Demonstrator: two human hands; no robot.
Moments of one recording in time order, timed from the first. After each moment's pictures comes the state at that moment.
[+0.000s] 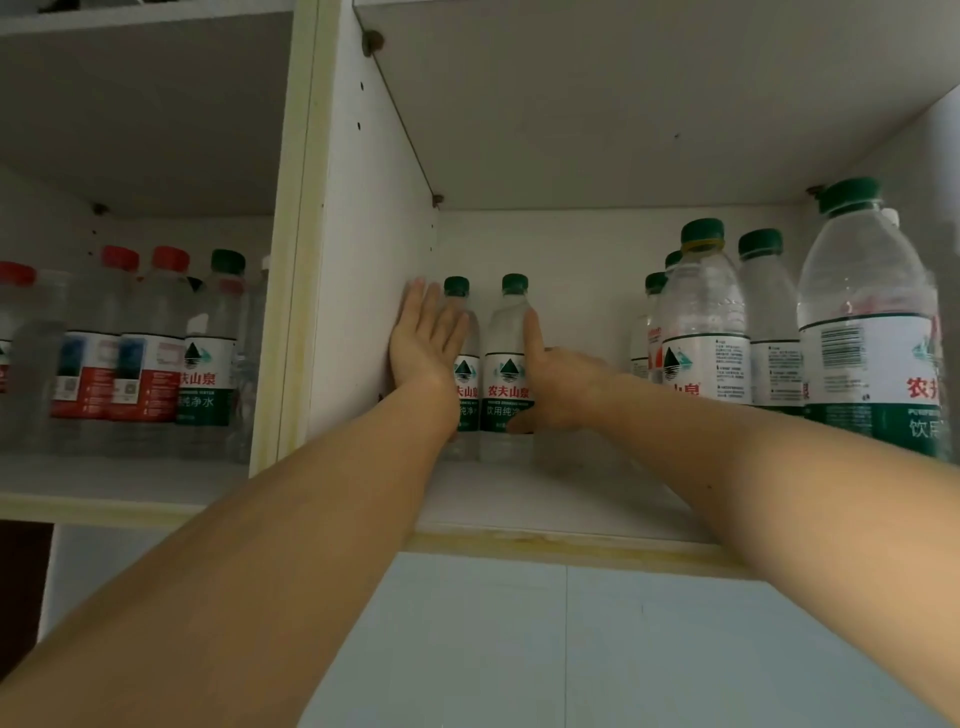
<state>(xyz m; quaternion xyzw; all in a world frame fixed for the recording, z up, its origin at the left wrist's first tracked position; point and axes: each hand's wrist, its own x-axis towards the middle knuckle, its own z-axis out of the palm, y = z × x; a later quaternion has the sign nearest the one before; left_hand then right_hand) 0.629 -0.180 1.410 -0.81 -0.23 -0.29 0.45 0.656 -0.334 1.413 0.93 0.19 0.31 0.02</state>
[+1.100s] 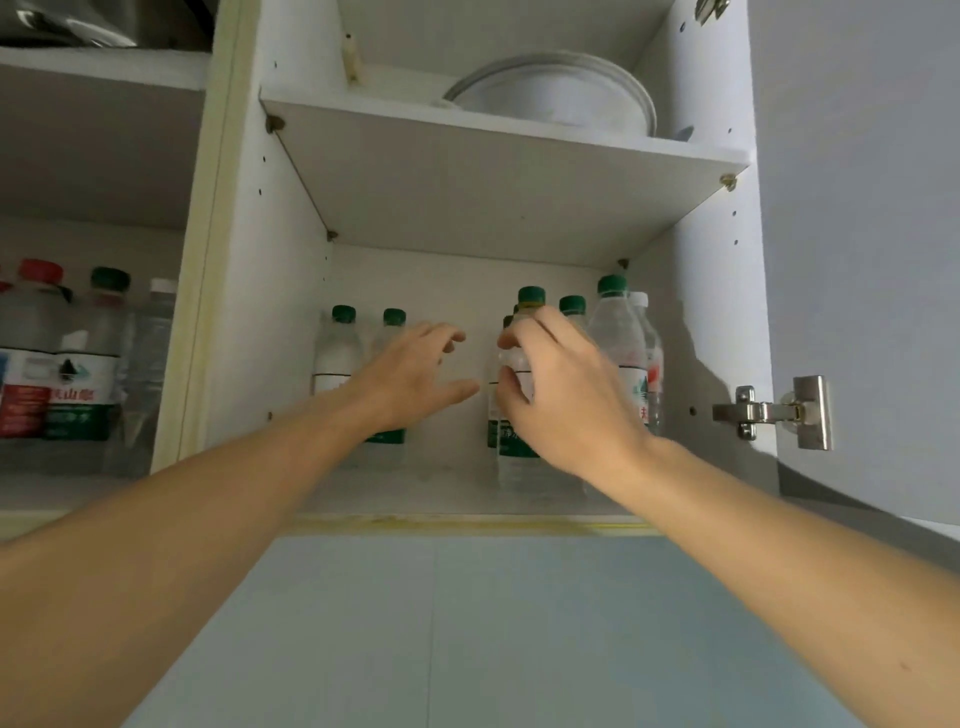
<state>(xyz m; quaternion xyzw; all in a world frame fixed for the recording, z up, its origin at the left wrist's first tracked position) 0.550 -0.249 1.419 -0.84 0.29 -0.42 -0.16 0.459 -0.434 1.391 0.77 0.24 0.59 -0.05</state>
